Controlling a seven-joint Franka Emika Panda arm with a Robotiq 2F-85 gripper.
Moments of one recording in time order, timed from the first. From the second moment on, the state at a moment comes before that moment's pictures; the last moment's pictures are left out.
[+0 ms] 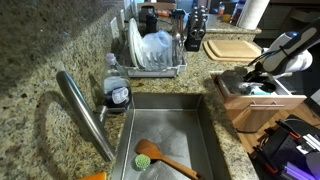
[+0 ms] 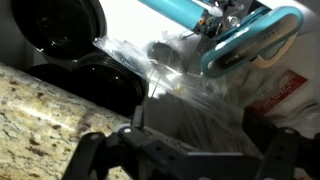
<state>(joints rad) -0.30 0.37 -0.21 -2.49 -0.06 3.15 -0.29</state>
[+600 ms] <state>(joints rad) -0.29 0.38 -0.23 -2.49 0.05 3.09 -0.01</state>
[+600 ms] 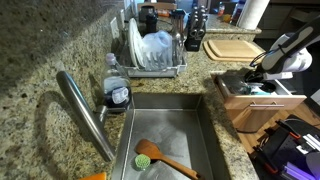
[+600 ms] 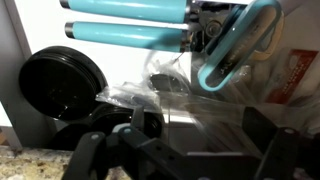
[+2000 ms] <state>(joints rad) -0.31 0.43 -0.13 -2.46 0.25 3.03 0.15</state>
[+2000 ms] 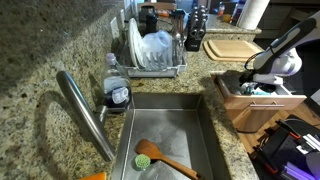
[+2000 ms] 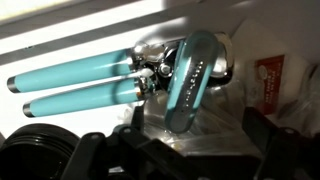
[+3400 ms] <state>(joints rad) -0.31 0.45 -0.16 -2.45 0.32 2.98 0.25</state>
